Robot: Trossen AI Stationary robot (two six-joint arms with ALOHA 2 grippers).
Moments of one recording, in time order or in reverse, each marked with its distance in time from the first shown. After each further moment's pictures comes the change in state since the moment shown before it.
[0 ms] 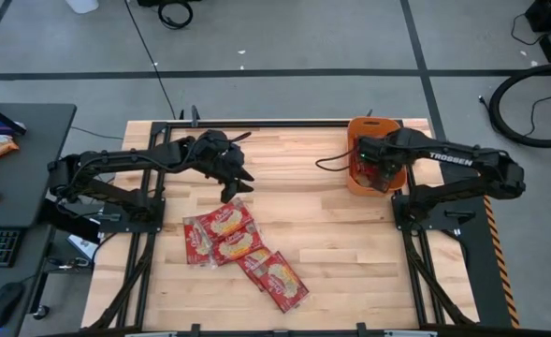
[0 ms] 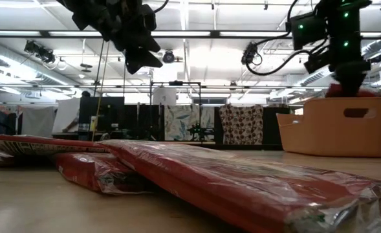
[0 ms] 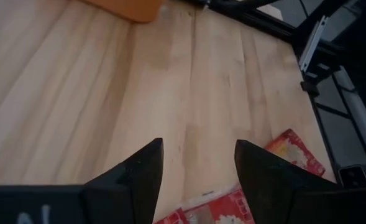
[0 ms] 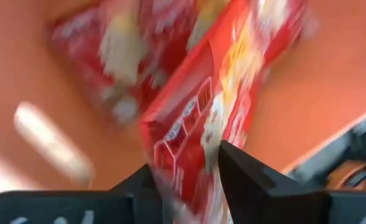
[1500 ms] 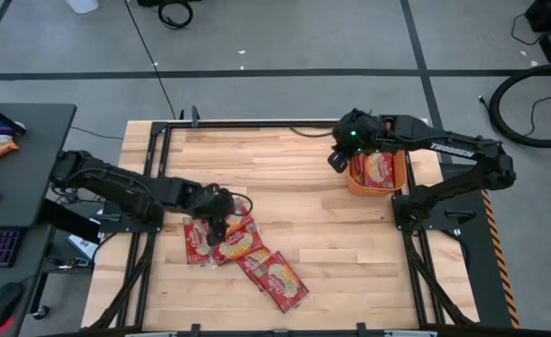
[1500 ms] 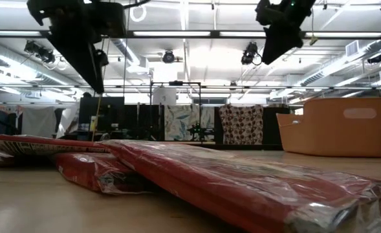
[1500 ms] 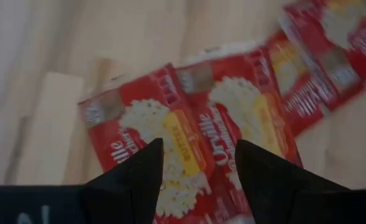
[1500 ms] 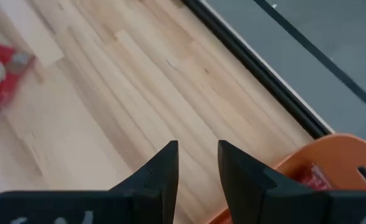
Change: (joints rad) left arm -0.495 0.023 -0.001 -0.421 -0.499 -0.241; right arm 0.136 0.118 0.351 0.448 -0.069 0.150
